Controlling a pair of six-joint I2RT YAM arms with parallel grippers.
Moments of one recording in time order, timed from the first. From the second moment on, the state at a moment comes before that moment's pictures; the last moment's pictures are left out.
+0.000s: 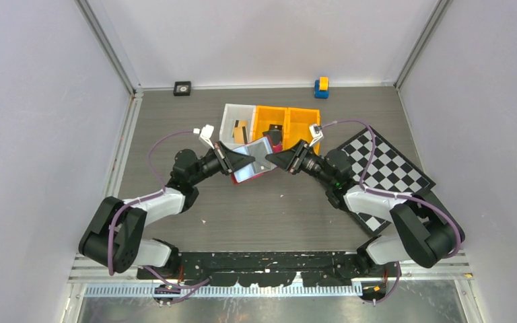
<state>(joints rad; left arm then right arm) -0.41 1.35 0.46 0.90 0.58 -1.02 0.56 1.38 0.49 0.96 -0.43 1.02</state>
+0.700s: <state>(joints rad) -0.41 1.32 0.47 0.91 0.61 -1.02 0.52 1.34 0.46 1.00 -0.45 1.09</state>
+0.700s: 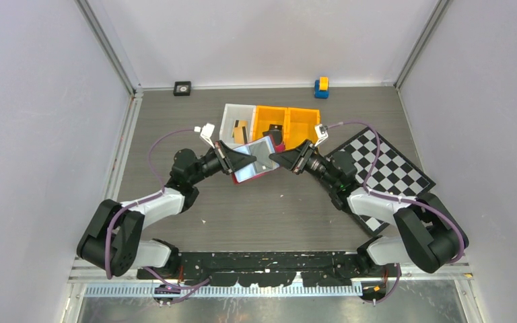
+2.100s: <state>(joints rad) -0.35 1.42 0.51 1.10 0.75 -1.22 0.50 1.36 0.56 0.91 -0.52 1.01</state>
